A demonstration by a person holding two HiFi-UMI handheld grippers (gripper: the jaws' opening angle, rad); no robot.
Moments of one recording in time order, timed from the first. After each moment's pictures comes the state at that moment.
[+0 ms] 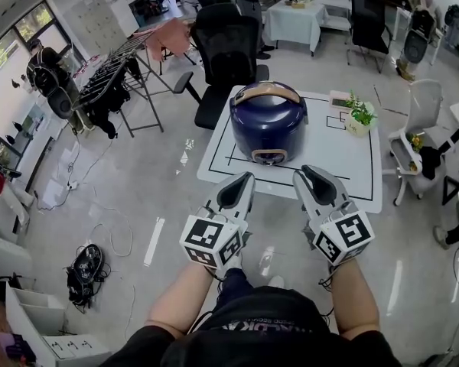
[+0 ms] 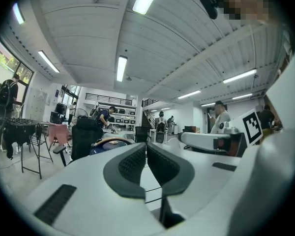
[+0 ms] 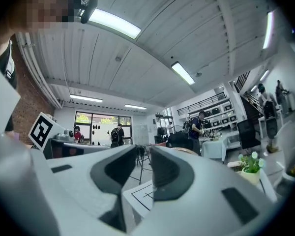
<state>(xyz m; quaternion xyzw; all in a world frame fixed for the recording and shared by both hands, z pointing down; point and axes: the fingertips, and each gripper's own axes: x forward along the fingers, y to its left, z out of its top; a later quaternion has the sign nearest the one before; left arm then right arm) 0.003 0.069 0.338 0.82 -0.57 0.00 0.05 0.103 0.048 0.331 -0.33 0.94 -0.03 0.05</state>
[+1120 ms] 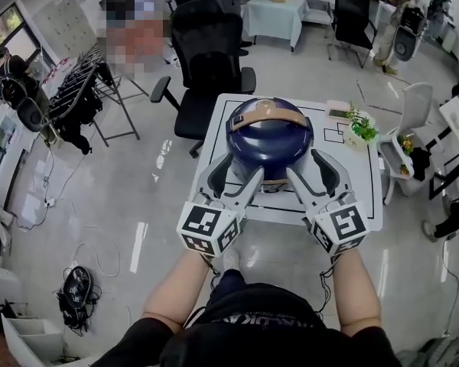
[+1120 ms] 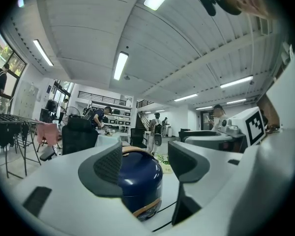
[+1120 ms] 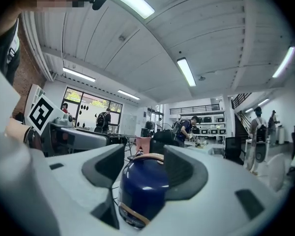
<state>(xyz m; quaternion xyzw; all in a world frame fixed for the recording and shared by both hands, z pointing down) -0.069 -0.086 0.337 0.85 -0.52 -0.01 0.05 0.039 -0.096 0.332 -0.40 0.92 0.04 -0.03</state>
